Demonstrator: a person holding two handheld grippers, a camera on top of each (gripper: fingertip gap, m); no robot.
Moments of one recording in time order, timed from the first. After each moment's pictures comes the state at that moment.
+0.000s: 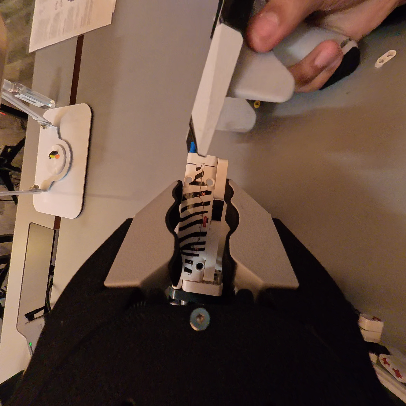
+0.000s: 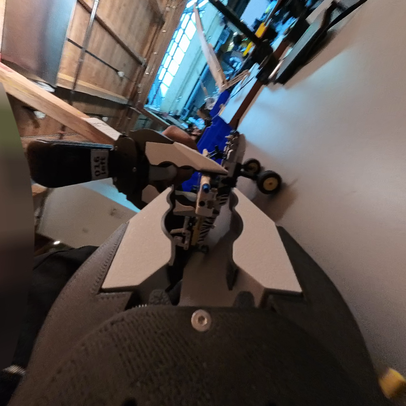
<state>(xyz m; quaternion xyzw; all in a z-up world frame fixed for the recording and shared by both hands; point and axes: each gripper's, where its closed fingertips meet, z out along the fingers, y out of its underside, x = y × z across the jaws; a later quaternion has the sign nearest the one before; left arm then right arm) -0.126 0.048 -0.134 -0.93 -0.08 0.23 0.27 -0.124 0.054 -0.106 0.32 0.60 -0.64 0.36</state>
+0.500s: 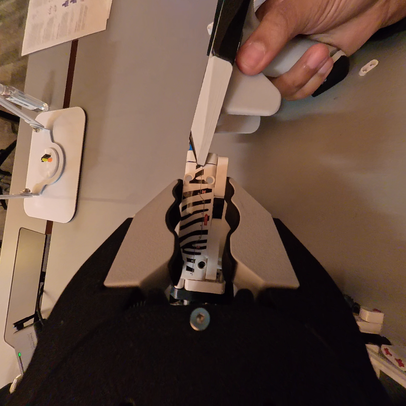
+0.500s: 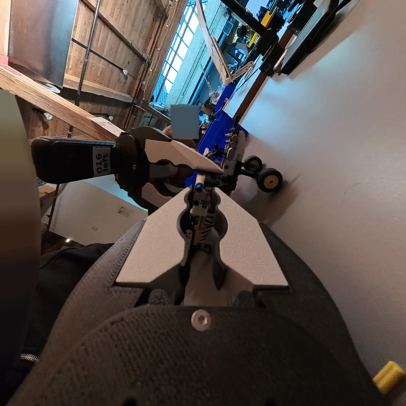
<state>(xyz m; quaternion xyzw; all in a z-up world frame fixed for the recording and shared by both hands) -0.122 0.051 -0.133 -0.93 -0.08 0.21 0.28 -0.119 0.056 -0.108 0.32 0.59 -0.63 0.38</state>
